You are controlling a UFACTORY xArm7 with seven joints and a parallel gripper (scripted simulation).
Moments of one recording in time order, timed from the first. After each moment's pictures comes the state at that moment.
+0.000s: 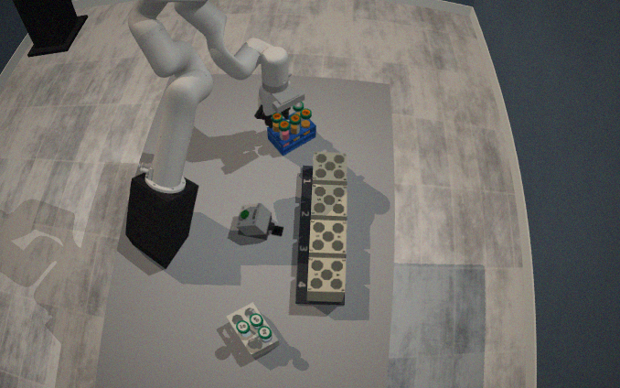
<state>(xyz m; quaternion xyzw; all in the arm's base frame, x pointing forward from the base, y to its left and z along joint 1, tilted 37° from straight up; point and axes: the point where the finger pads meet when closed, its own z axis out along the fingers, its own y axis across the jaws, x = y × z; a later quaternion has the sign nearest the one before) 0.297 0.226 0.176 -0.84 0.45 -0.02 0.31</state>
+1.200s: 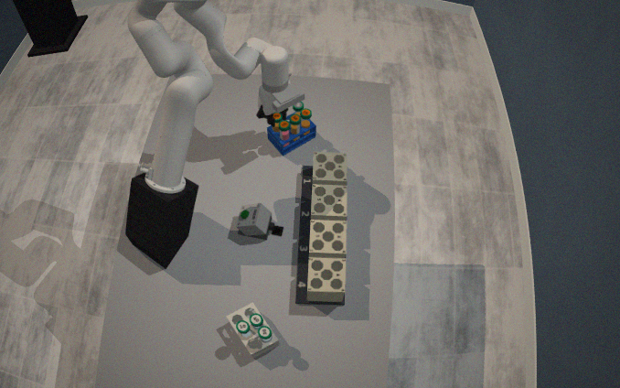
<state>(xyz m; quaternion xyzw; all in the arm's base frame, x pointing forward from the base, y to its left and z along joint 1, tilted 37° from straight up) 0.297 0.225 0.177 -0.84 0.45 -0.02 0.31</state>
